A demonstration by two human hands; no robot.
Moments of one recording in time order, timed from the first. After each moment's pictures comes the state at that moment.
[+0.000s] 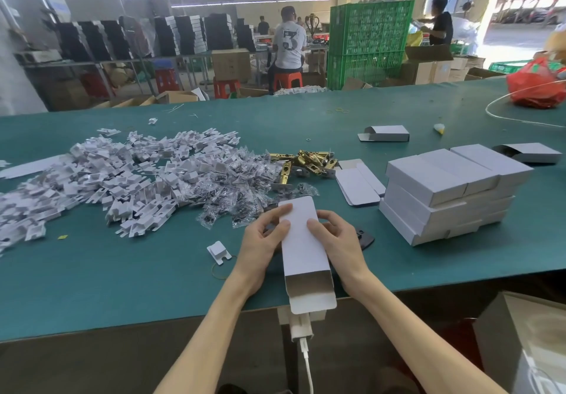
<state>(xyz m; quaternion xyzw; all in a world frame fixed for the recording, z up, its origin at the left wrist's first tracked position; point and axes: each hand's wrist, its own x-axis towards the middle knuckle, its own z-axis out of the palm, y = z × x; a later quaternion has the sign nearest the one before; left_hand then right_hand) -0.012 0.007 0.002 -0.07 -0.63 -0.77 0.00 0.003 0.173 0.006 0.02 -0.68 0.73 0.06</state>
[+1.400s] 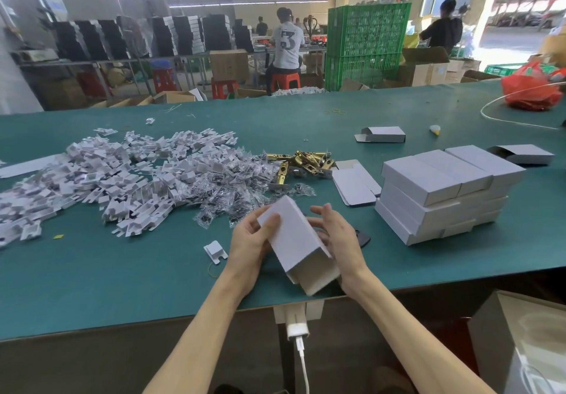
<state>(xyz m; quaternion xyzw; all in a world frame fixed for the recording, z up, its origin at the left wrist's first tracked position) -0.010 0.002 0.007 -0.03 -0.57 -0.82 0.00 0.009 0.175 0.015 0.00 -0.66 0.75 0.04</state>
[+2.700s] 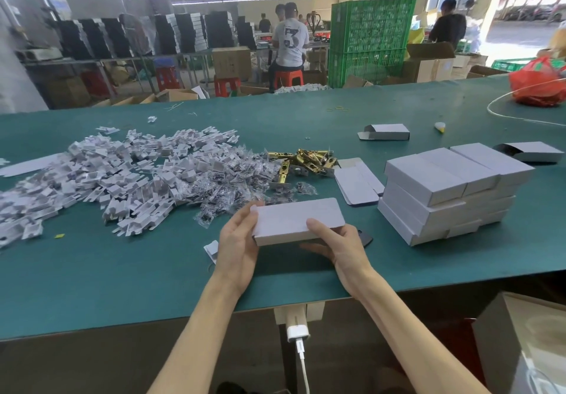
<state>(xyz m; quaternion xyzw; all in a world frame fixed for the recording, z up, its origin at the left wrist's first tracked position) -0.012 -0.008 0.013 0.04 -0.49 -0.87 0.02 0.005 0.179 0.014 -0.02 -0.59 0.81 -0.01</state>
